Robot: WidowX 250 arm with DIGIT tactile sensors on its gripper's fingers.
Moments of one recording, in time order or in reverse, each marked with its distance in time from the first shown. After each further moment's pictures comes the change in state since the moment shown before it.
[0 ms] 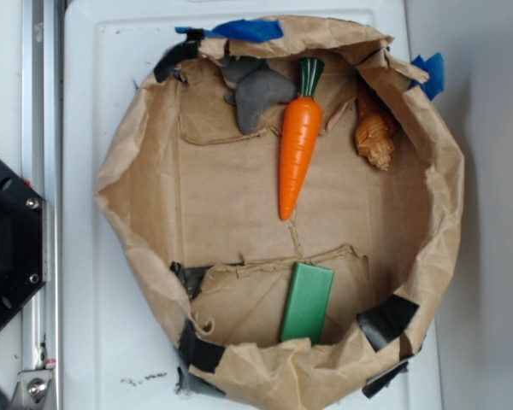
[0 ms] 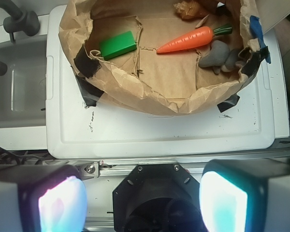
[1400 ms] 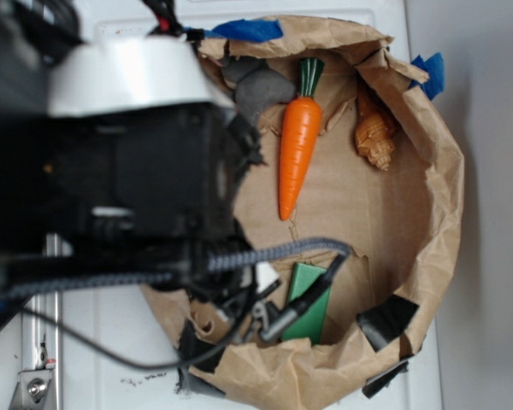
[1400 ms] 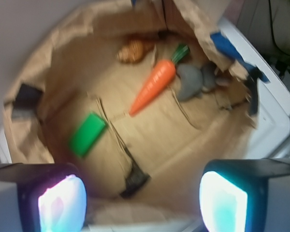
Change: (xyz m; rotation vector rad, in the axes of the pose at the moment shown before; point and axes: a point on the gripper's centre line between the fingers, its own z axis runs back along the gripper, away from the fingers) arm 0.099 0.012 -0.049 0.054 -0.122 0.645
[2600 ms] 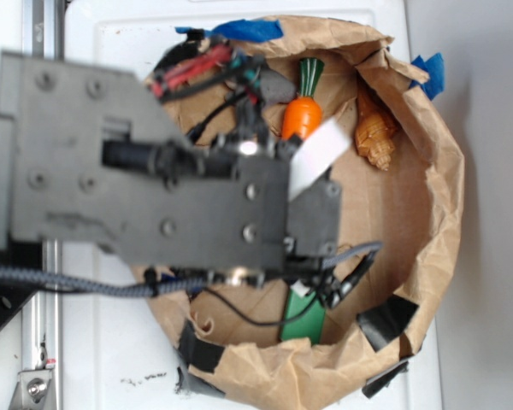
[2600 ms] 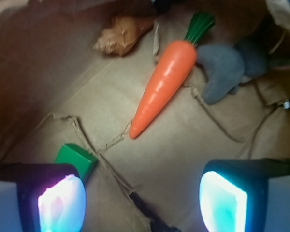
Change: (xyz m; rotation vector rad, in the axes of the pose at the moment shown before) arm 0.008 -0.016 -0.096 0.071 0.039 0.082
